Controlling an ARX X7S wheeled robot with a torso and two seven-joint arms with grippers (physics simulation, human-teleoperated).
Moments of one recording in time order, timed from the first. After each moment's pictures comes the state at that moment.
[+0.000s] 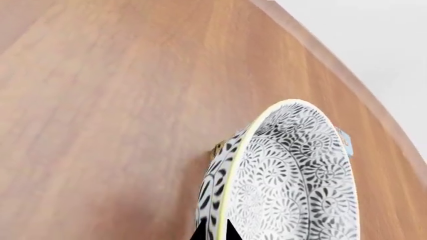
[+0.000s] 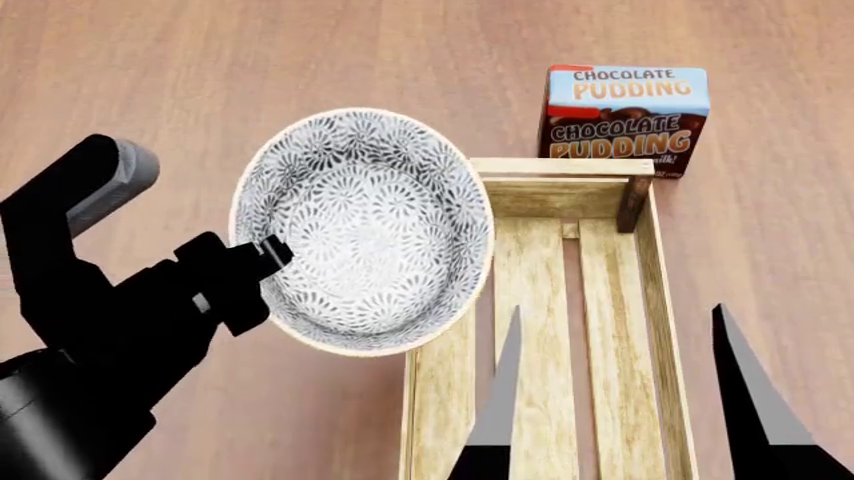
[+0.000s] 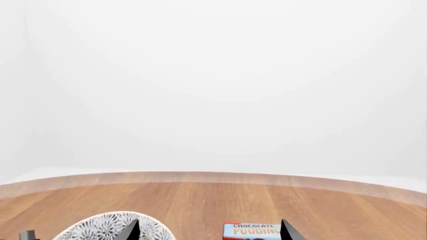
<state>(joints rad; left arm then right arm) -0.73 -0.16 0.16 0.19 -1.40 -0.79 -0.96 0.27 0.82 -0.62 -0.96 0.46 0.21 0.98</state>
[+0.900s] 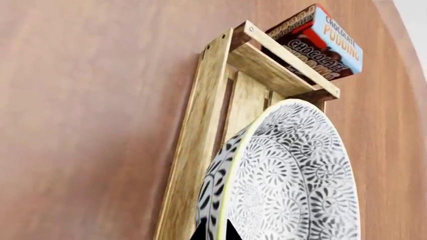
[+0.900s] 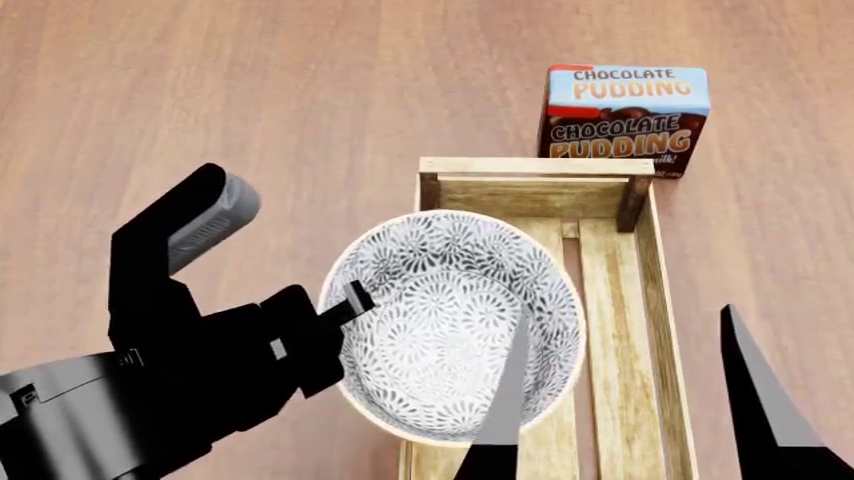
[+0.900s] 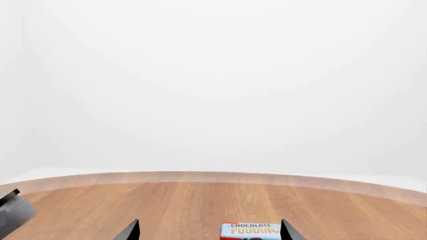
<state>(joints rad) -0.79 -0.09 0.22 0.07 -1.75 -0.84 -1.25 0.27 0.83 -0.62 -0.96 0.47 0.21 0.99</state>
